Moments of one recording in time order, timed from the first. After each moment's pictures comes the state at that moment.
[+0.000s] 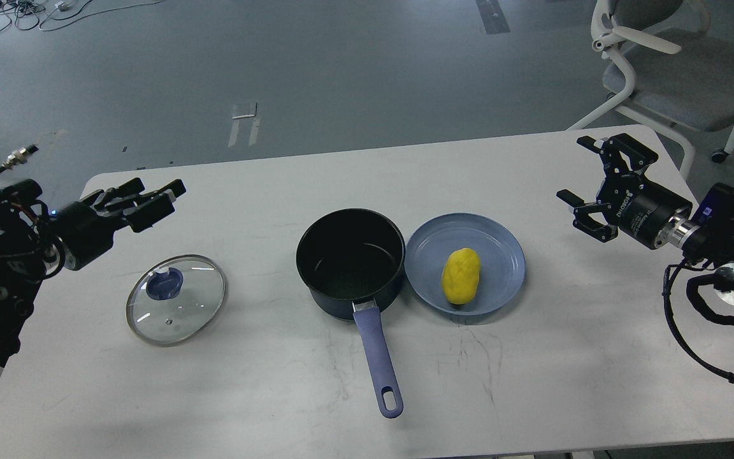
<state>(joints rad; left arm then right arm) -0.85 0.87 -0.38 -1.05 1.14 -0.07 -0.49 0.72 -0.61 0.30 0.81 -0.15 0.49 0.49</state>
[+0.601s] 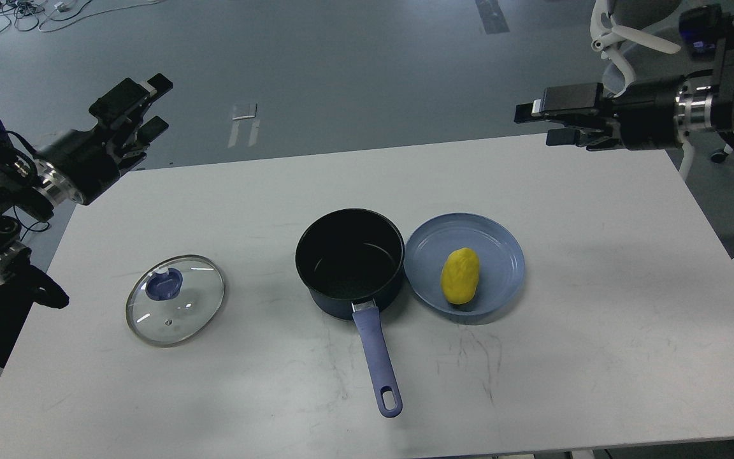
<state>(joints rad) -0.91 0.81 -0.39 -1.06 0.71 -0.19 -0.49 1.59 -0.70 -0.52 1.10 -0.72 0.49 0.49</state>
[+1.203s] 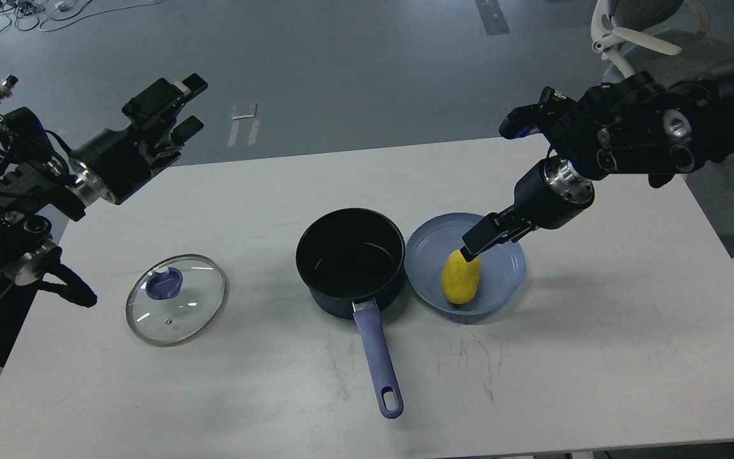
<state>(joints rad) -0.91 0.76 -0.40 -1.10 0.71 -0.19 -0.49 1.76 -0.17 -1.14 1.07 -0.53 0.49 0.49</state>
